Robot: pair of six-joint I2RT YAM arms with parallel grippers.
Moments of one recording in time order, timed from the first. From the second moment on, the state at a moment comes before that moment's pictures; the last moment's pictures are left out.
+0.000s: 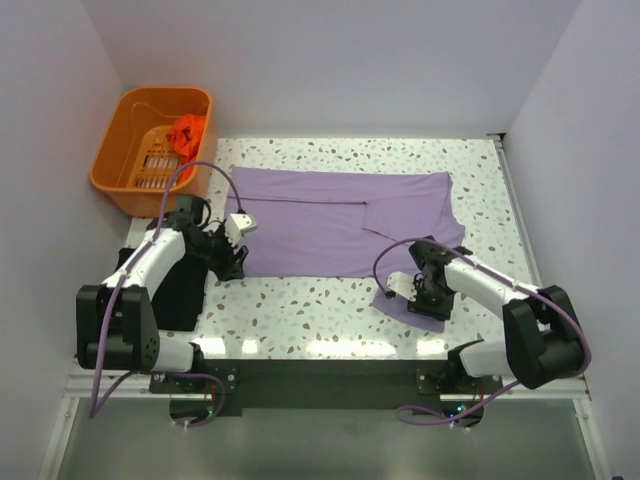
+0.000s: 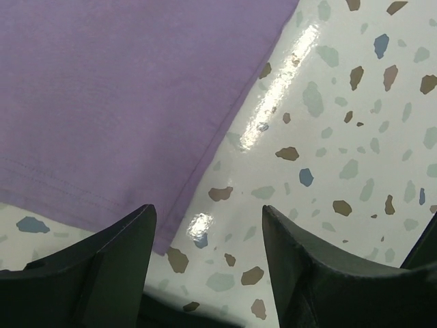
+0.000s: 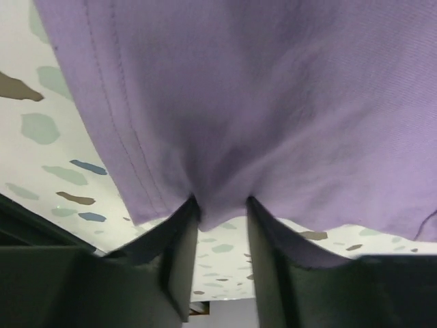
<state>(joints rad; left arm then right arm) -0.03 1.39 0.87 -0.74 0.61 0.84 0.35 1.34 0.63 -0.87 0.04 -0.94</state>
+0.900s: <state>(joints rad) -0.01 1.52 0.85 -0.78 0.48 1.44 0.34 1.36 0.83 -0.98 -0.04 -0.88</state>
